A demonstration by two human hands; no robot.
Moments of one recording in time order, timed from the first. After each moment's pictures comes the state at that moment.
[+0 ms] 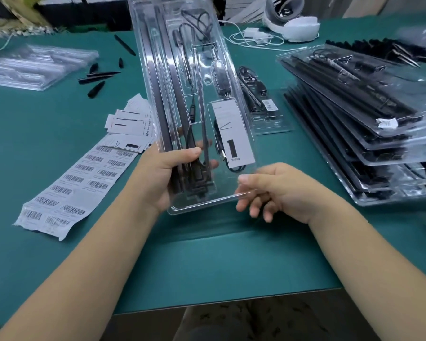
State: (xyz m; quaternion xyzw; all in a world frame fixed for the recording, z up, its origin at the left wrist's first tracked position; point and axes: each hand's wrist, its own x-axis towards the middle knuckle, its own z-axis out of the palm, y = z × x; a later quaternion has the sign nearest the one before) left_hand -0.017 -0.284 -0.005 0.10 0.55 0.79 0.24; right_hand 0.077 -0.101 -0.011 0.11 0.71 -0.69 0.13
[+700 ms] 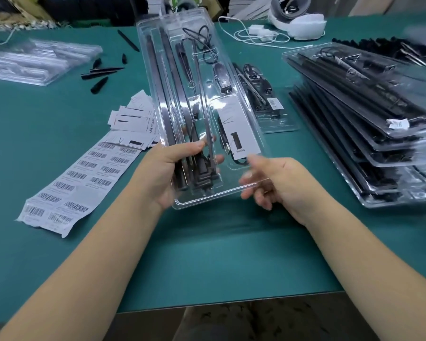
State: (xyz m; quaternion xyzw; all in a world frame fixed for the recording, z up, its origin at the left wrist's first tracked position) left_hand -0.028 -0.287 -0.013 0.08 0.56 0.77 0.29; right_hand 0.069 -0.109 -0.018 0.12 0.71 -0.70 -0.01
